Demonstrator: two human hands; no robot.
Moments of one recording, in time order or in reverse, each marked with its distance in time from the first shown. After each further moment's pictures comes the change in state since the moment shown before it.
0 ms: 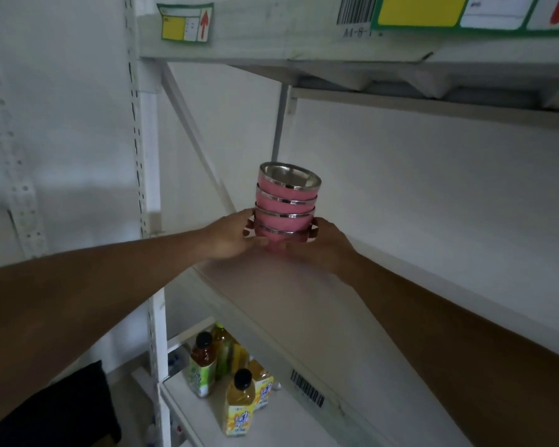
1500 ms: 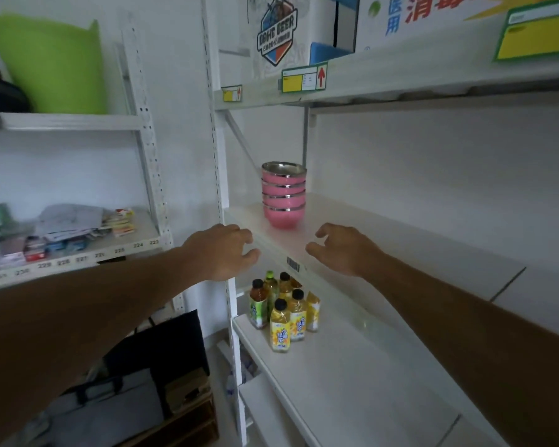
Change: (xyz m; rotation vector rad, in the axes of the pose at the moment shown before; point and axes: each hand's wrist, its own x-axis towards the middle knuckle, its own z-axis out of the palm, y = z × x) left_hand -0.303 0.170 0.037 0.809 0.089 -0.302; right_hand -0.237 0.015 -0.070 -0.446 -0.136 -0.240
